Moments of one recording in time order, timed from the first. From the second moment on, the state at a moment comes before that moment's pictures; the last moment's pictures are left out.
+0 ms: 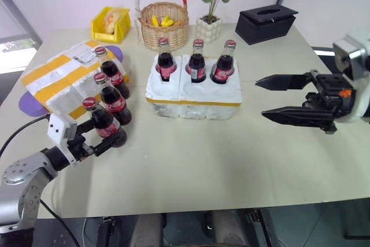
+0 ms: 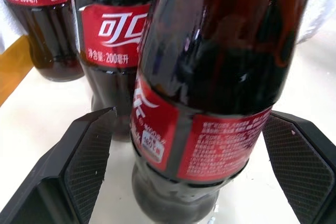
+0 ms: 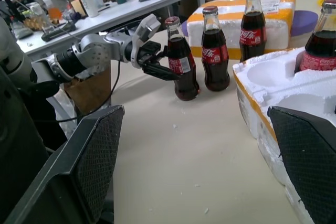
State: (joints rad) left arm 0.10 0.66 0.40 -0.24 -0.58 0.40 -0.85; right arm -0.49 -1.08 -0.34 -0.31 1.15 0.98 1.10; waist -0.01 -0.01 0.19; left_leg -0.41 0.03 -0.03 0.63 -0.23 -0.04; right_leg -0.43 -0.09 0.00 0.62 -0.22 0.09
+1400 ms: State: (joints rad) left arm -0.22 0.78 0.17 -0.35 -0.67 0.52 -1.09; right arm -0.39 -1.04 -0.39 -0.39 1.21 0.98 1.01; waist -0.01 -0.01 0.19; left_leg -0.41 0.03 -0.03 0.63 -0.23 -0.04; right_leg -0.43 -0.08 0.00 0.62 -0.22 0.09
